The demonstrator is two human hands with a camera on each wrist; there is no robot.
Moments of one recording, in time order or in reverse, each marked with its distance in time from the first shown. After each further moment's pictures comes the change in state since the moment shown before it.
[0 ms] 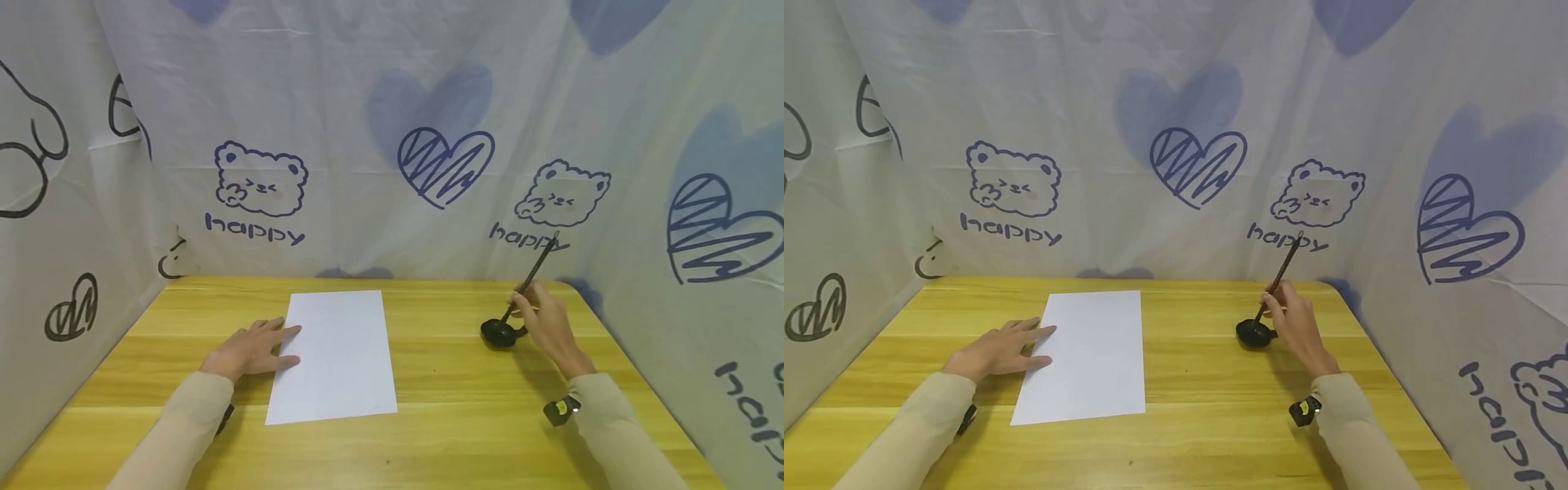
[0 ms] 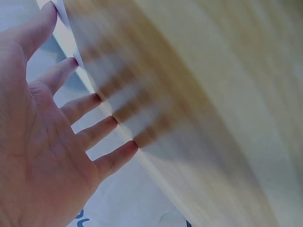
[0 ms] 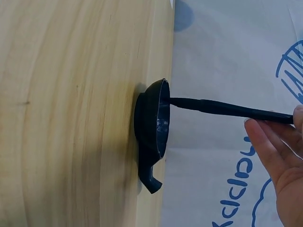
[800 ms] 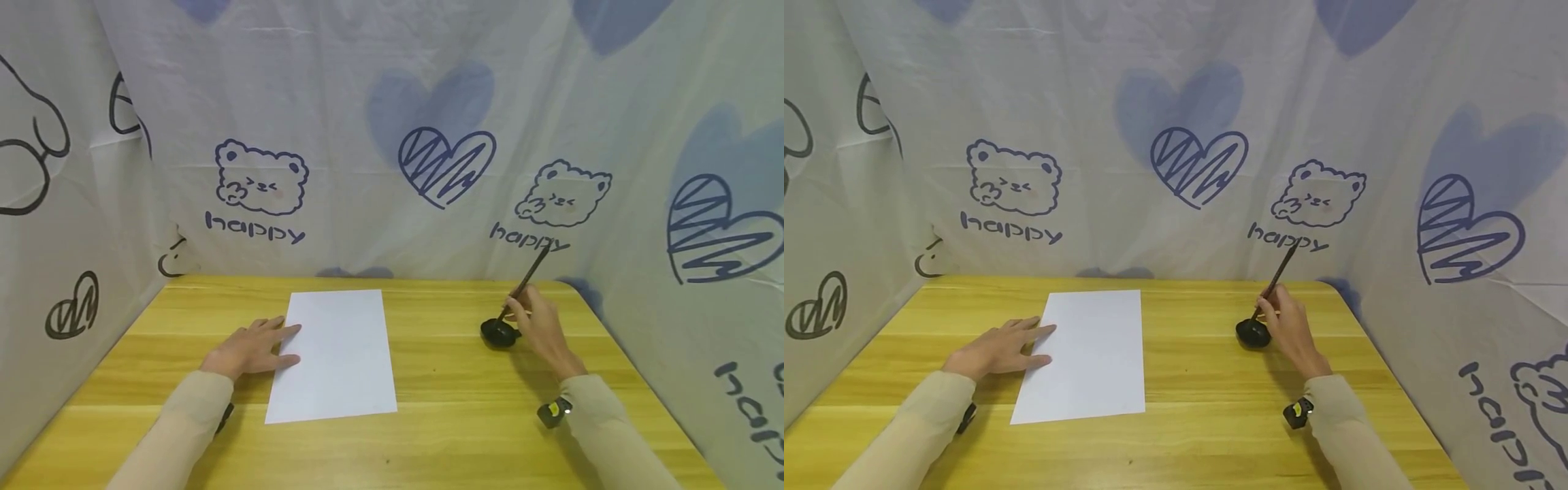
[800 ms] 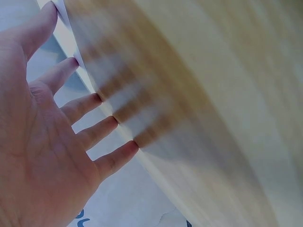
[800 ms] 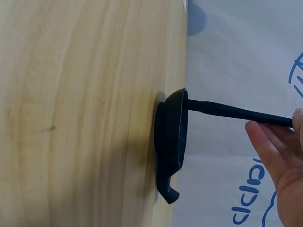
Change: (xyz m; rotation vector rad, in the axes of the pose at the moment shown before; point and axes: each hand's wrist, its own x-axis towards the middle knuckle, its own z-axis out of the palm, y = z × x) left_hand 0.001 -0.002 0.001 -0.006 -0.002 0.002; right_hand -0.002 0.004 0.014 0.000 -0.005 0.006
